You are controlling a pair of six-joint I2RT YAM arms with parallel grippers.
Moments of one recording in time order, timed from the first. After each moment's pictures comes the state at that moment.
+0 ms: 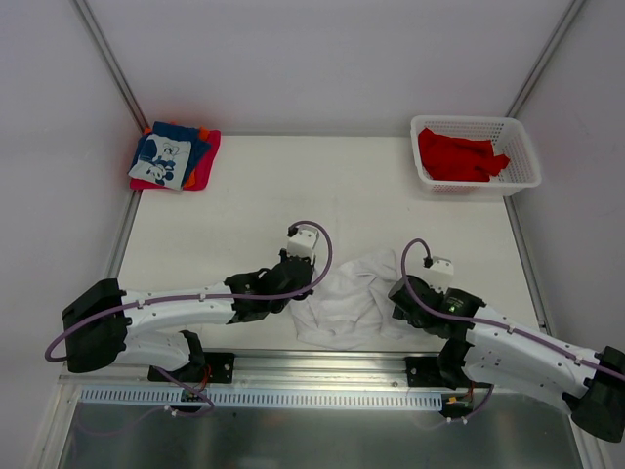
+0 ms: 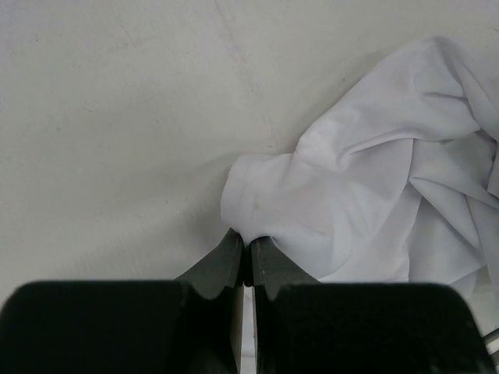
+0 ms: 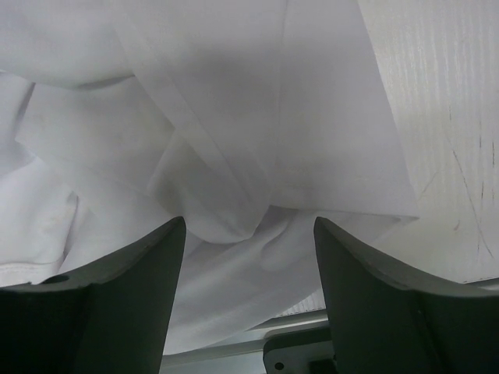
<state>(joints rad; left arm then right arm) -1.15 1.25 0.67 -0.02 -0.58 -0.49 0.97 0.79 0.49 -0.96 0.56 1.12</state>
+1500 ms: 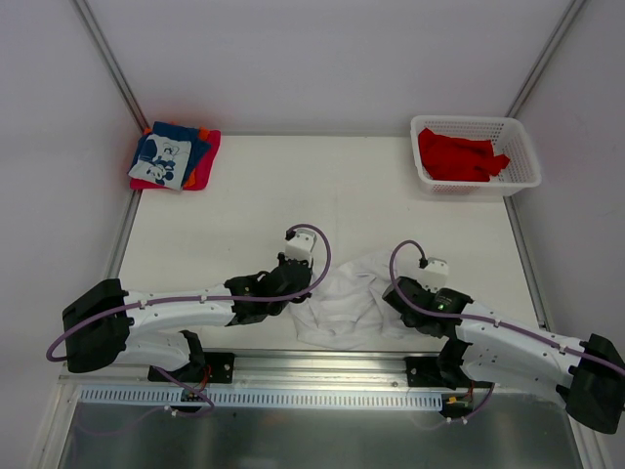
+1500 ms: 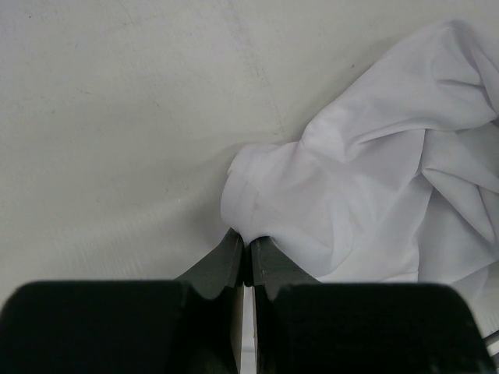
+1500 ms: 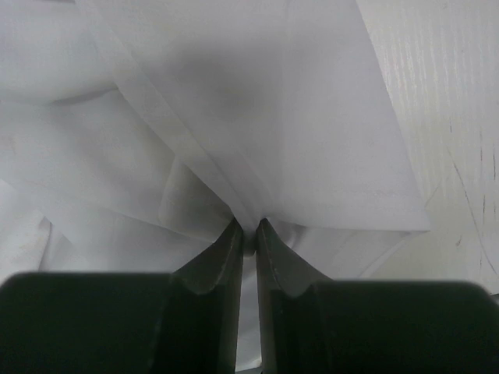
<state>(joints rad) -1.15 1.25 0.63 0.00 -0.58 -0.51 0.97 0.88 0.45 -0.88 0.60 1.11</state>
